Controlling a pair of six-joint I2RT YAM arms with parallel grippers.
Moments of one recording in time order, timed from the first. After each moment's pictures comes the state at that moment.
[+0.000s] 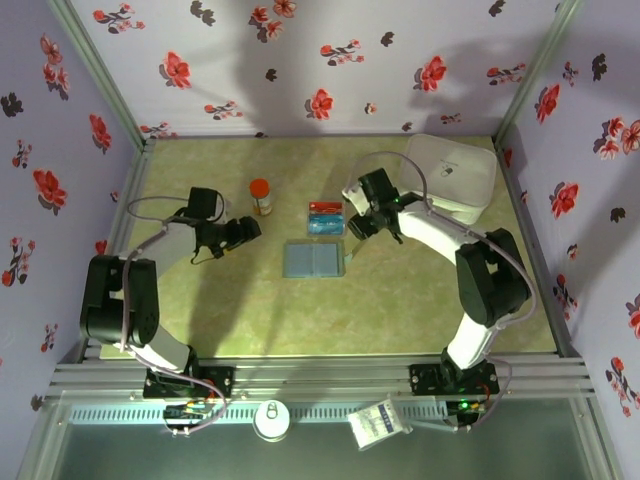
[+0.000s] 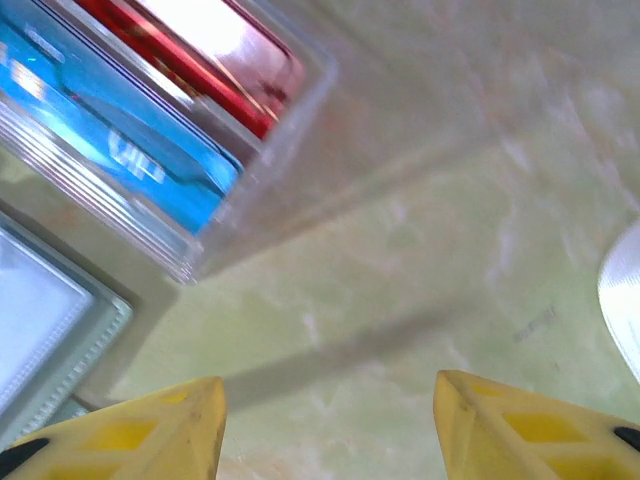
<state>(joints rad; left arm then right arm) -0.17 1.56 0.90 -0.39 0.33 -0.52 0.50 1.71 1.16 -0.45 0.06 -0.23</state>
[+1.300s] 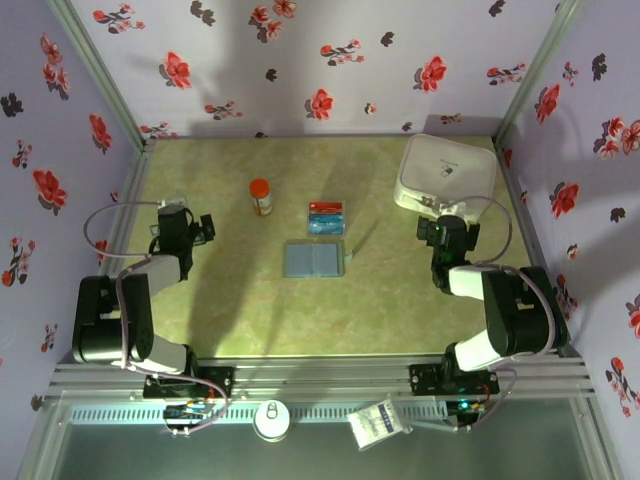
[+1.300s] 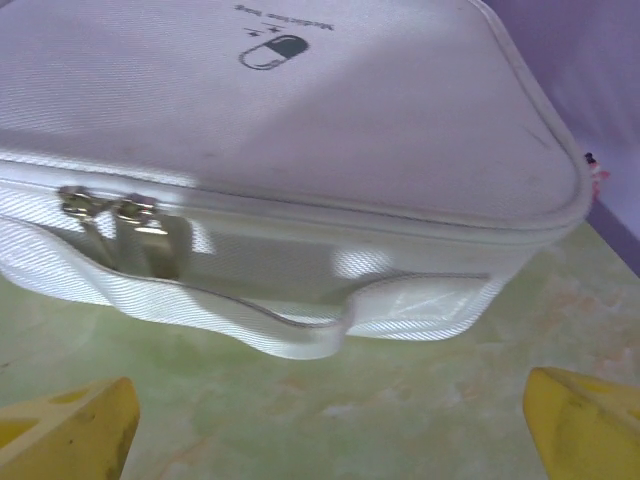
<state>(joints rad) 0.00 1.47 0.57 0.32 -0.22 -0.10 0.10 1.49 0.42 0.63 0.36 0.04</state>
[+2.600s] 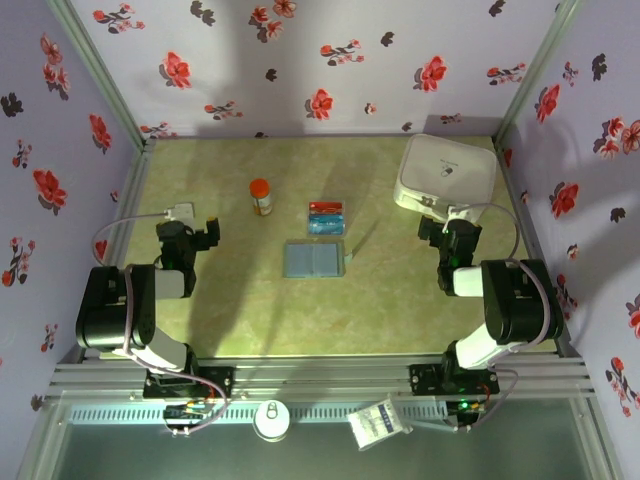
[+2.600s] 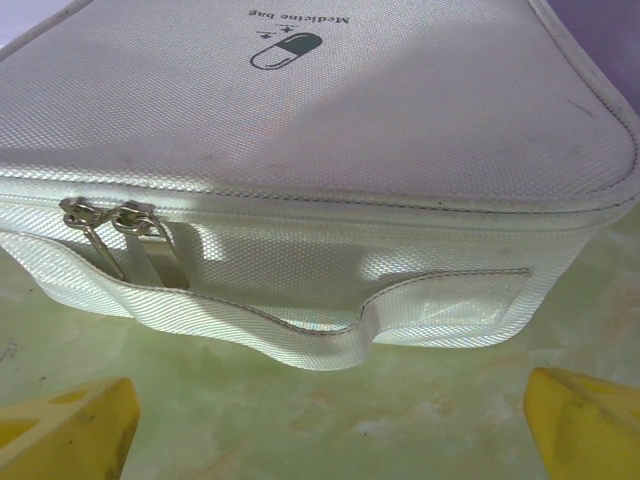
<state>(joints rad) 0.00 1.54 0.40 0.76 -0.10 0.00 0.03 1.55 0.39 0.76 0.19 0.09</state>
